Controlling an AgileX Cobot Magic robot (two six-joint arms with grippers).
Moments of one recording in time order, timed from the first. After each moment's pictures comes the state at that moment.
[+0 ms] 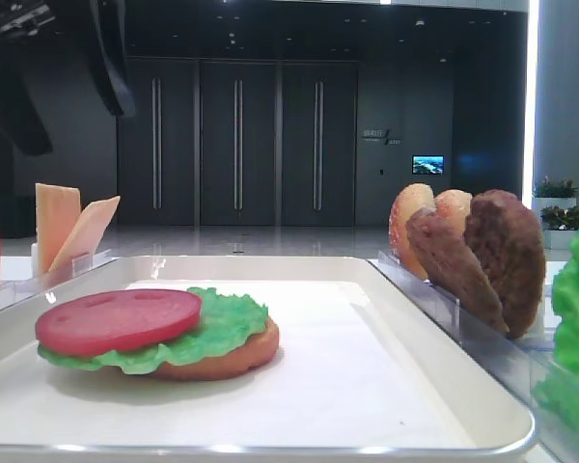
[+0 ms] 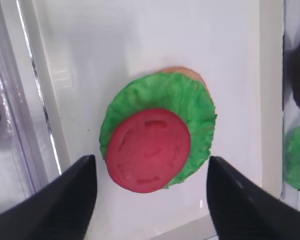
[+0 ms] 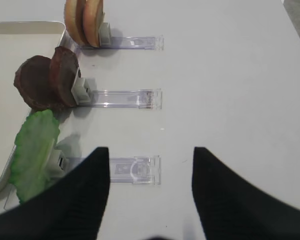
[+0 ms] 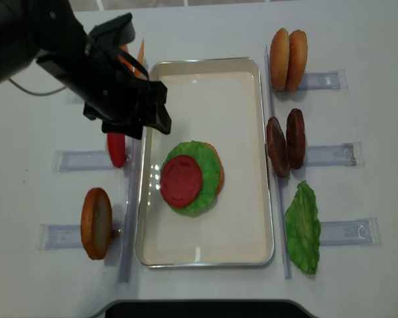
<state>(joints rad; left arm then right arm) -0.38 1.58 -1.12 -0.35 0.88 -0.09 0.05 -0.01 -0.51 0.09 1.13 -0.05</state>
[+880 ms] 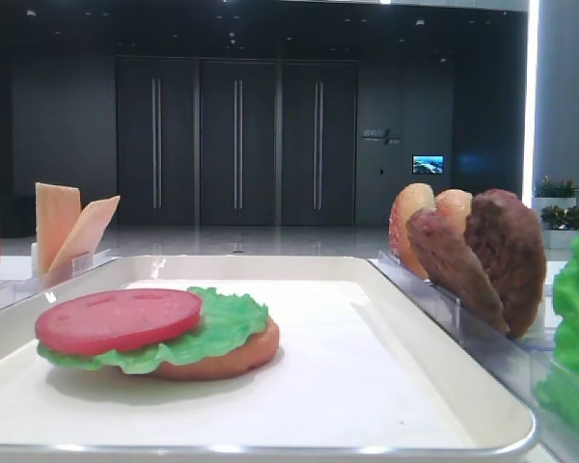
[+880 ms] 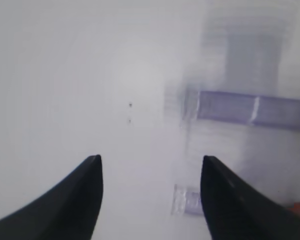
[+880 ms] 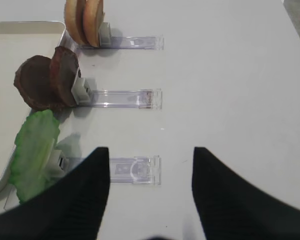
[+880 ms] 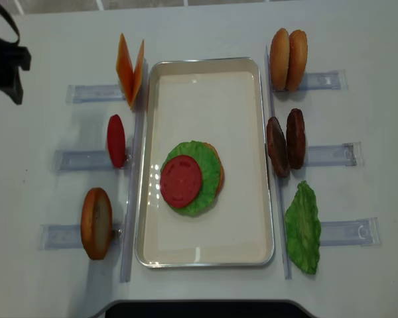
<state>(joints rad) 0.09 1.53 -1.27 0.21 1.21 -0.07 0.05 -0.01 -0.51 0.09 1.13 -0.05</state>
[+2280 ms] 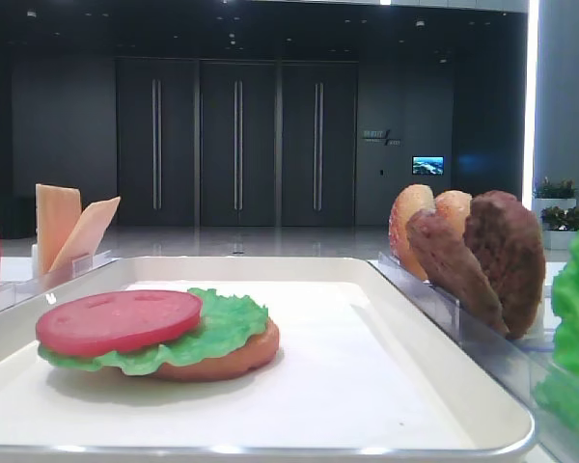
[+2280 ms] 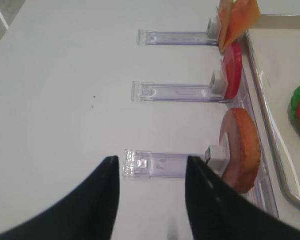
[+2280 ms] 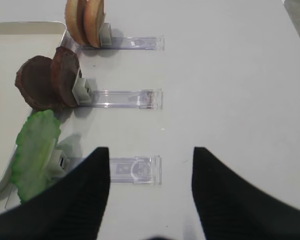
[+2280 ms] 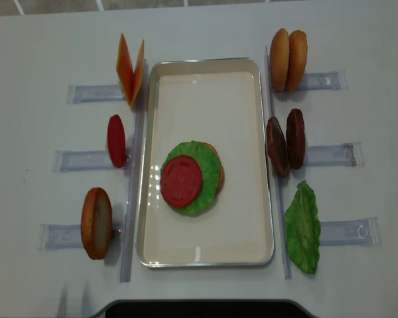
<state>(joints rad) 0.10 -0.01 -0.47 0.02 1.11 0.02 0.05 -0.01 -0.51 0.10 1.13 -0.05</state>
